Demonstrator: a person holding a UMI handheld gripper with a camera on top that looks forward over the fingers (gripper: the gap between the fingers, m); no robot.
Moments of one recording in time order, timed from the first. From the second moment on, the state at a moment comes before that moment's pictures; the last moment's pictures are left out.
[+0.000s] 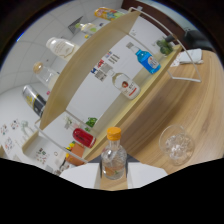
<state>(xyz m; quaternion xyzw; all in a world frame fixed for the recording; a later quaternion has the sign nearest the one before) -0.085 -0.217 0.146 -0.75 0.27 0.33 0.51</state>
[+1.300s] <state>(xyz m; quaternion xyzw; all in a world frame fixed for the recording) -0.113 -0.220 0.243 -0.66 0.26 0.39 0.59</state>
